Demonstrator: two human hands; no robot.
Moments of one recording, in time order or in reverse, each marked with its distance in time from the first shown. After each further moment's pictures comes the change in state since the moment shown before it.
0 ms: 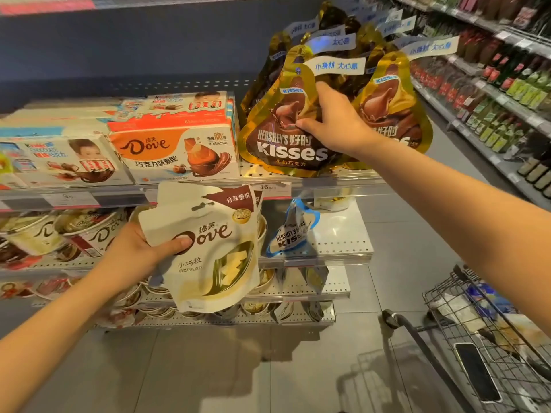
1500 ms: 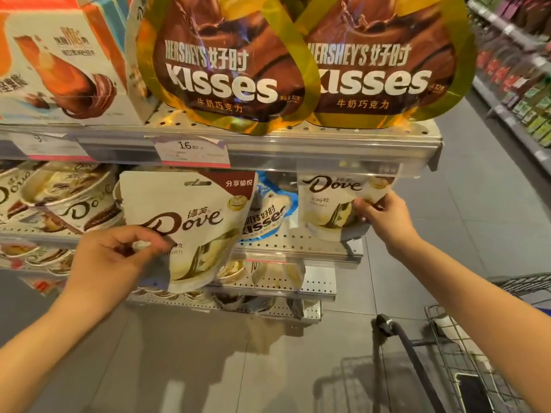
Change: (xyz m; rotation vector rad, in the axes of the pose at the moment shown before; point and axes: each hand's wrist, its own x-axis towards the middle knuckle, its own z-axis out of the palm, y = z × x) left_hand 0.023 -0.040 0.144 0.175 0.314 0.097; right_hand -0.118 0.256 0.080 0.617 -0.001 0.672
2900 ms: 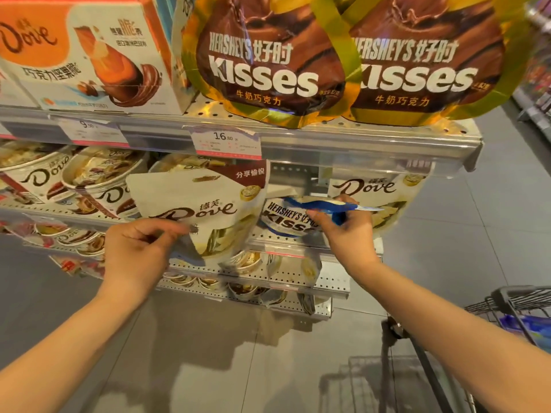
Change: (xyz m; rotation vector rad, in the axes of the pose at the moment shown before) left_hand -0.009 -0.011 0.006 -0.232 0.191 -0.162; right_hand -0.066 -0.023 0.085 0.034 -0.087 -0.273
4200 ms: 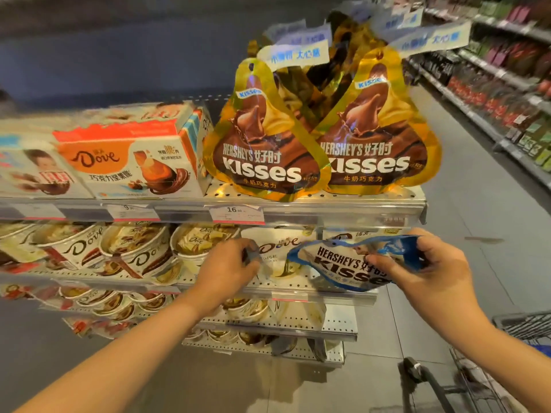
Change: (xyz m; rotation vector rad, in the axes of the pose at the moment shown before) left_hand 0.046 0.039 0.058 0.646 -0.447 0.286; right_hand -0.047 -0.103 -0.094 -0.183 0.102 -0.320
